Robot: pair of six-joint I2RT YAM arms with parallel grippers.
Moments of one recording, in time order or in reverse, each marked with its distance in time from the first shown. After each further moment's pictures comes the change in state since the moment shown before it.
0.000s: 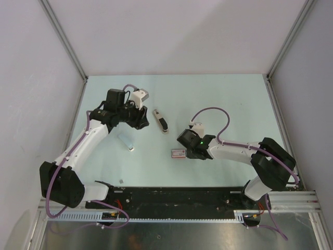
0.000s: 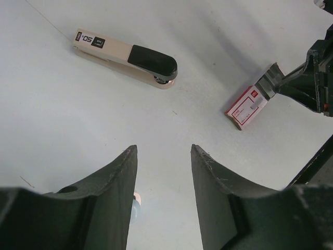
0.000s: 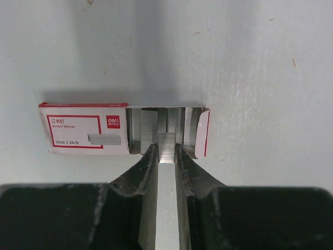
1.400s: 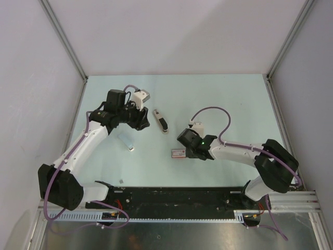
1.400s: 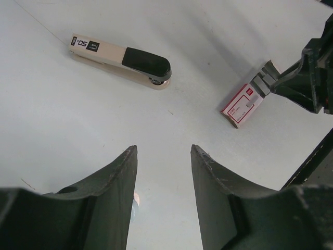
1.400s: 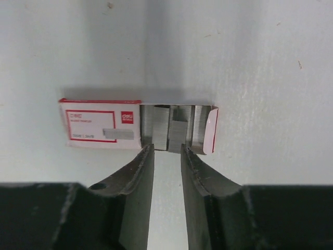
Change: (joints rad) left arm -0.020 -0.024 0.000 -0.013 -0.003 0.014; right arm 0.007 -0.017 0.000 0.007 -0.008 -0.001
